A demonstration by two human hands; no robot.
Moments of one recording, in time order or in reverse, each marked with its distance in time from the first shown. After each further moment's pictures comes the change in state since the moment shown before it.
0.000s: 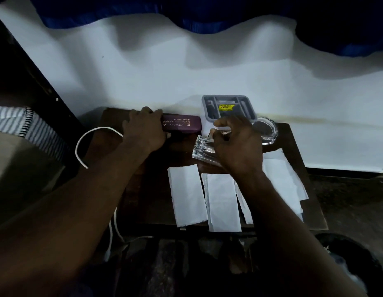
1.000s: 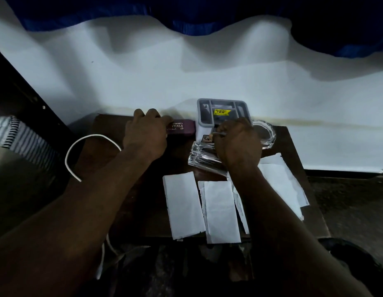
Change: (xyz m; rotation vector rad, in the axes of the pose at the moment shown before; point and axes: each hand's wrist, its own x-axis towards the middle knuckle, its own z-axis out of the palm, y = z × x) left_hand 0.002 0.015 0.005 0.100 0.178 0.175; right_hand 0.029 0.020 0.016 -0.374 -0.031 0.103
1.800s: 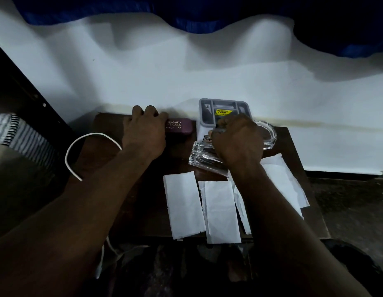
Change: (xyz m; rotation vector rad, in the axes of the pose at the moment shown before) left_hand 0.001 -0.005 0.007 0.107 0.046 -0.035; right_hand 0.003 -0.014 -0.011 0.029 0.000 0.030
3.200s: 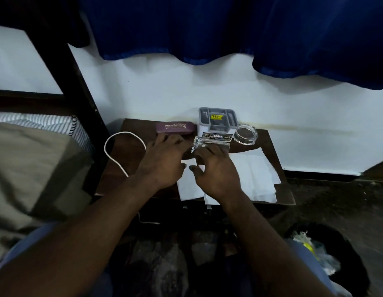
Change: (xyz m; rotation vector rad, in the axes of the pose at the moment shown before) left_hand -0.150 0.023 -0.097 -0.189 -0.007 0.244; right_hand -0.139 -0.018 -0.069 0.050 -0.304 -0.321
